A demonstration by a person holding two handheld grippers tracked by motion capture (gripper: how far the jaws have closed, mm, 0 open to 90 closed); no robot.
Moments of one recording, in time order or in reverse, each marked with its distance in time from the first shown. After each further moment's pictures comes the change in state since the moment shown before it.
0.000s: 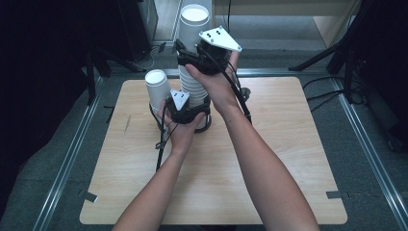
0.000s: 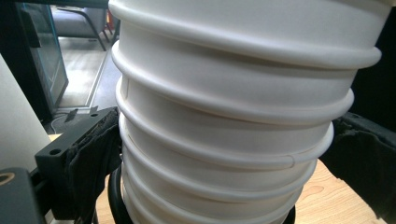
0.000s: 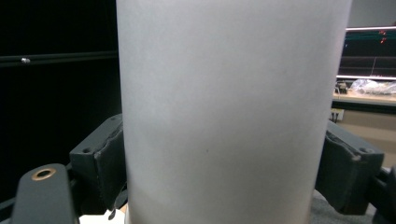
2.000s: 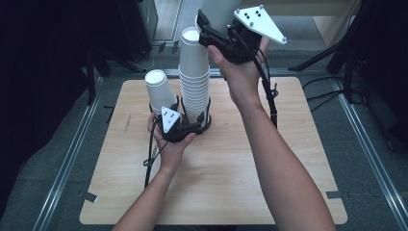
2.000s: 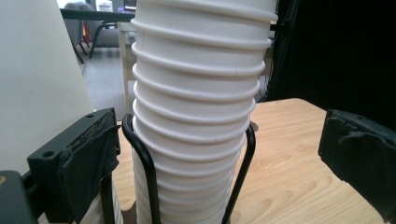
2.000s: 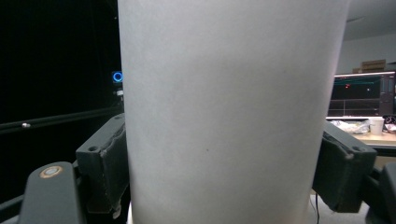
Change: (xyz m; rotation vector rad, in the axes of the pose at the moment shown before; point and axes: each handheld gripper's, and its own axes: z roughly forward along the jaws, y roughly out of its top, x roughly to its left) left arm 0.010 -0.025 -0.057 -0.050 -0.103 0.036; right arm -0.022 0.061 -0.058 -0.200 -0.046 0.049
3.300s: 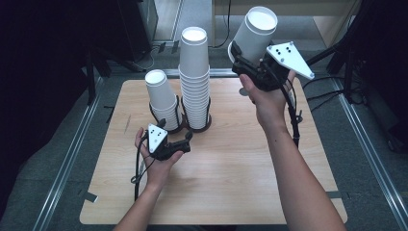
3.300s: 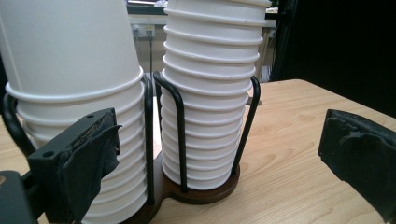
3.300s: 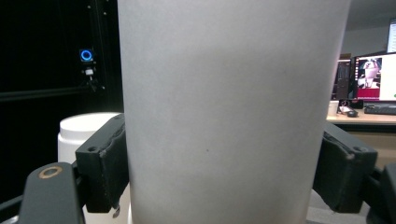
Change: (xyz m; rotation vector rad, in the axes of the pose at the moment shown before) left arm 0.014 -0.023 -0.051 0.020 0.008 0.019; right arm -0.053 -0.044 -0.052 0.047 -0.094 -0.042
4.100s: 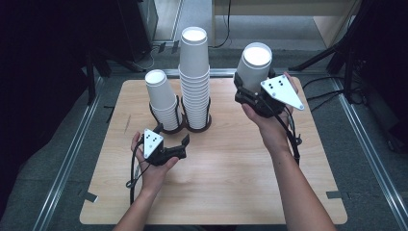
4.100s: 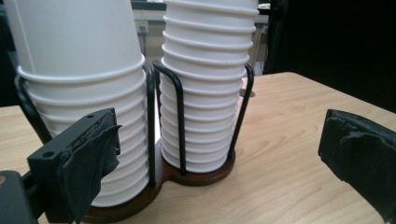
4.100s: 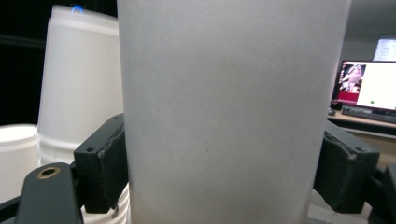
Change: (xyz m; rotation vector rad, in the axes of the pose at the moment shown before) left arm 0.005 -0.007 -0.014 0.024 -0.041 -0.001; right arm -0.008 -0.059 -0.030 0.058 -0.020 -0.160
